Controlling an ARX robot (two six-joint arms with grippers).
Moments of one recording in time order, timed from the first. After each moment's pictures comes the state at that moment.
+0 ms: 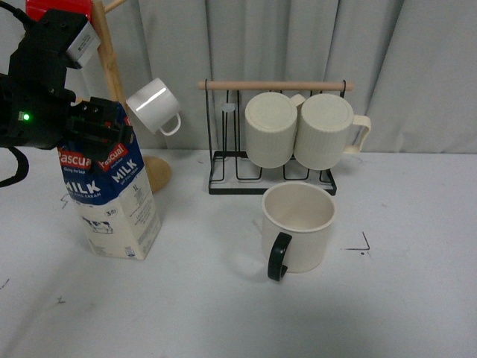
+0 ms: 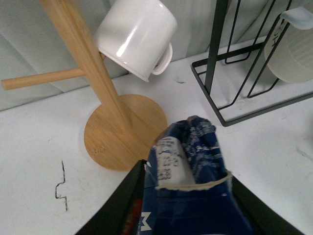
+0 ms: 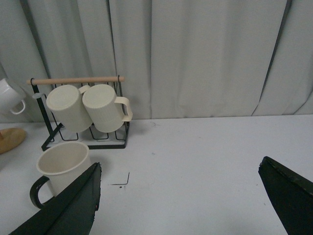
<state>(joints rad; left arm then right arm) -0.09 1.82 0.96 0.37 0.11 0.19 0.00 0.00 0.01 0.00 0.00 0.00</state>
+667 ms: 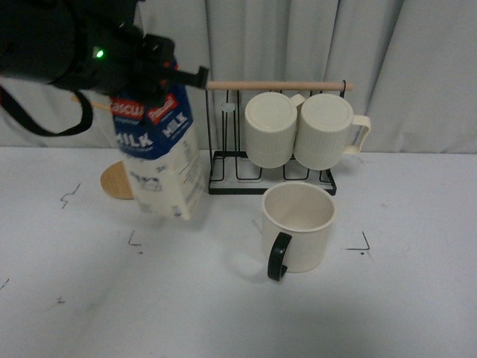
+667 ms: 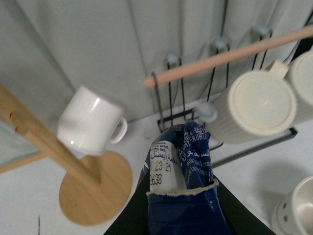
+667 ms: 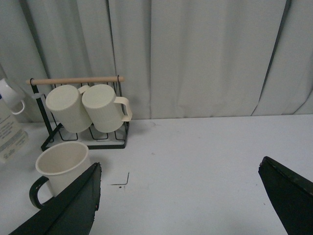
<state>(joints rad) -0.30 1.76 1.06 0.36 -0.06 0.13 0.00 0.00 0.01 0.00 0.00 0.00</state>
